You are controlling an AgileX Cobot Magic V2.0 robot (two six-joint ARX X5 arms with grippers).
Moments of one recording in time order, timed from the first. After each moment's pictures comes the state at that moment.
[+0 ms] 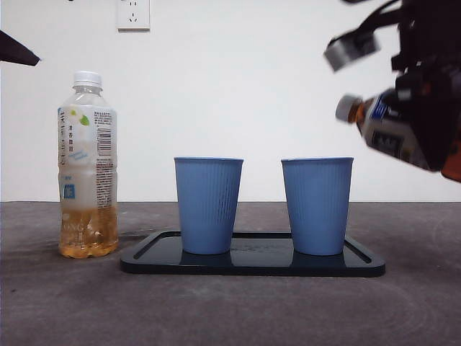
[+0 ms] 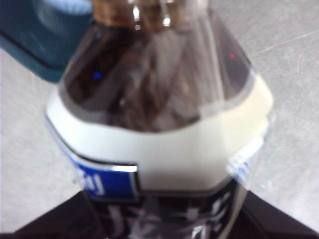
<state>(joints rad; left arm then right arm) -0.20 0.75 0.73 -0.48 0.64 -0.07 0.55 1.47 1.19 -1.09 0.38 -0.18</state>
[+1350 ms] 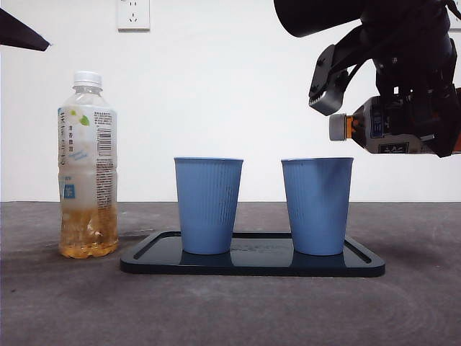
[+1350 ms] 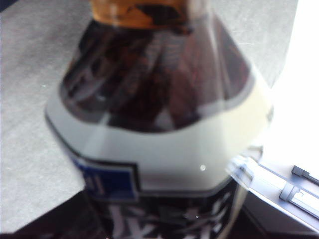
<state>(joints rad) -0.28 0.71 0.73 -0.48 0.60 -0.07 0.70 1.57 1.19 -1.09 0.85 -0.27</state>
